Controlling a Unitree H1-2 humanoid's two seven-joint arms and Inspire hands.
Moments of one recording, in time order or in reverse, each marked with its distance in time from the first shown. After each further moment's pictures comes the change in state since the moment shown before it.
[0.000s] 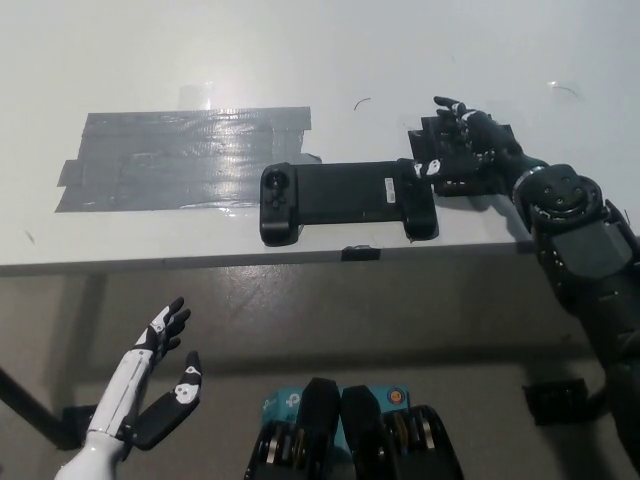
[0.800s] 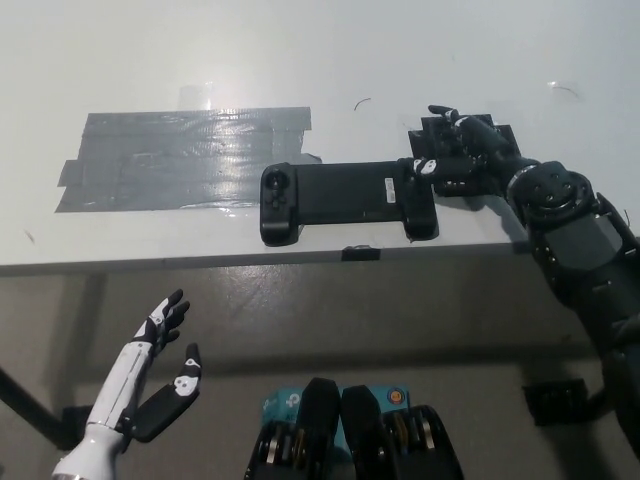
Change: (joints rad) left_arm -0.017 0.001 0.004 0.000 -0.001 0.006 -0.001; right_arm -0.033 0.000 0.065 0.085 -0.031 -0.015 -0.015
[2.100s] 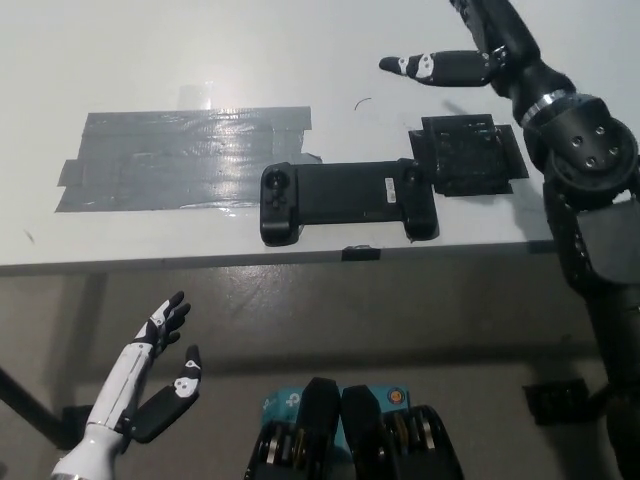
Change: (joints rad) left_arm -0.001 0.002 0.004 0.005 0.001 0.003 -0.015; right_arm 0.152 0.005 -0.097 -0.835 0.091 0.097 0.031
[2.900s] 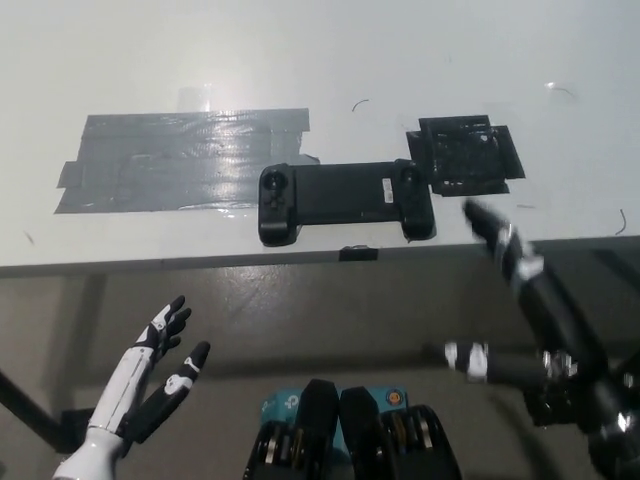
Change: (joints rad) left_arm 0.009 -0.001 -0.006 0.001 0.003 -0.001 0.000; right_arm 0.833 -0.009 0.083 -0.758 0.007 0.041 0.020
